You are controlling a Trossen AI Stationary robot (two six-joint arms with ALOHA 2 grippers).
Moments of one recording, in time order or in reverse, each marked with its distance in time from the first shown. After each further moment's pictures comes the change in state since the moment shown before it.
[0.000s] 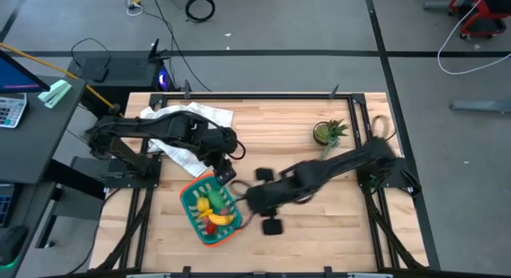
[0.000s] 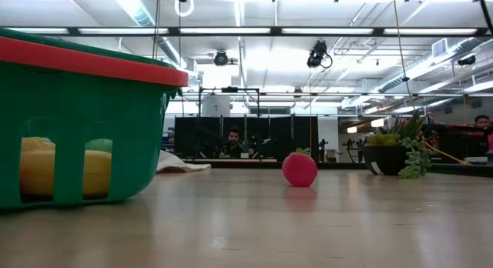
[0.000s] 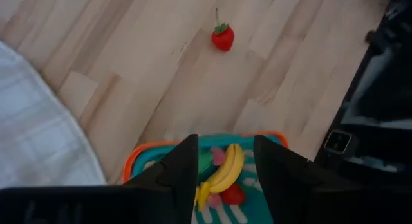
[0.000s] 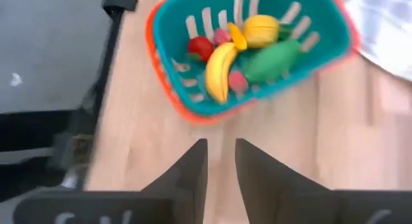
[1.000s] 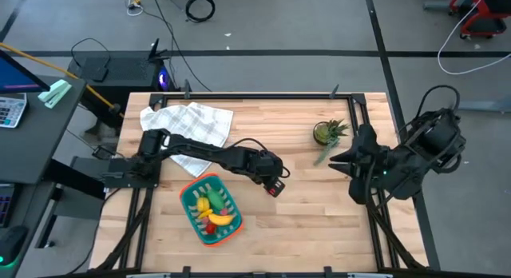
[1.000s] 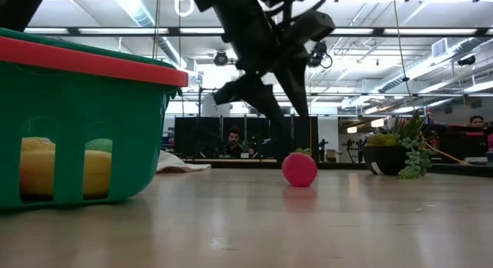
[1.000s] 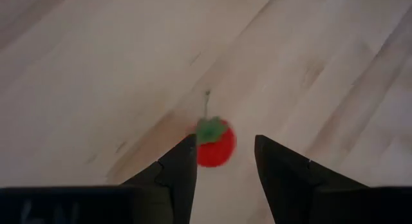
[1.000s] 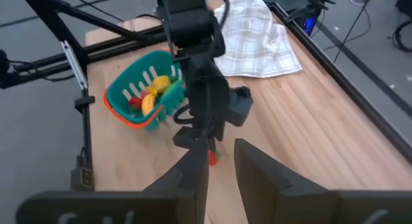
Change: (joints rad) left arm -0.003 0.475 -0.121 0.671 -0.087 -0.214; right arm 0.355 -0.575 -0.002 -0.538 0.641 0.621
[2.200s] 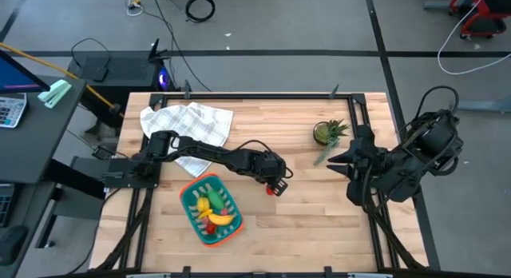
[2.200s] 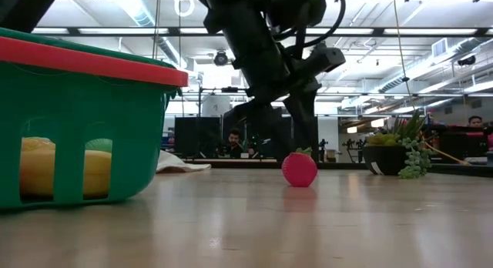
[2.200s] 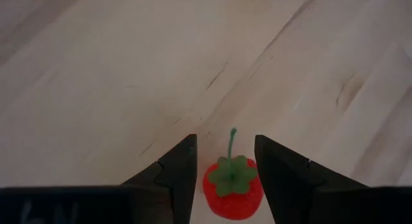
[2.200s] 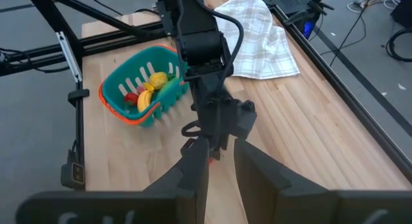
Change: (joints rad) left arm 0.020 0.088 0.001 0.081 -0.045 0.035; right arm -0.003 0.013 -0.001 0.000 0.003 -0.039
